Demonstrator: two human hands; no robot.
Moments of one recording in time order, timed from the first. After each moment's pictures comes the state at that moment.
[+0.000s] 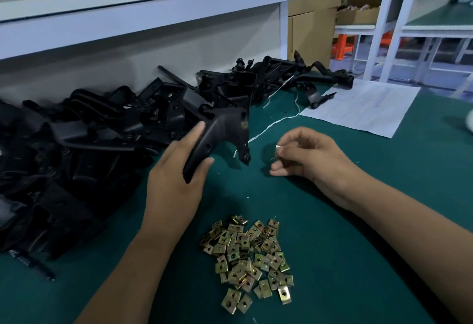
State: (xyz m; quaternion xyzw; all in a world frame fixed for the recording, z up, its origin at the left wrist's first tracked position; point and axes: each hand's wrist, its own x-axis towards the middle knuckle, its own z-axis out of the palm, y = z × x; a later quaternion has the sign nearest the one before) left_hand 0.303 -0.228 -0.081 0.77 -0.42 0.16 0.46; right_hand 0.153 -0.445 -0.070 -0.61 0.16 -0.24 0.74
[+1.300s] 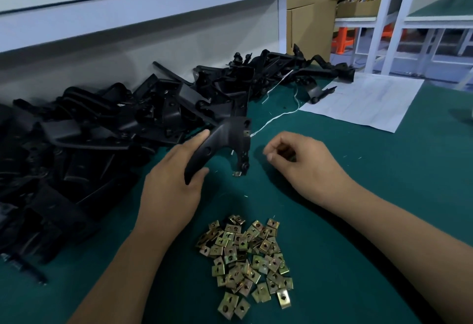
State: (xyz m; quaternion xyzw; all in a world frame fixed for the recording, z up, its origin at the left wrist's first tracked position) left_hand 0.312 -0.224 -0.087 0.81 -0.43 0.14 0.37; right_hand 0.158 -0.437 -0.082 -0.86 0.19 -0.27 0.39
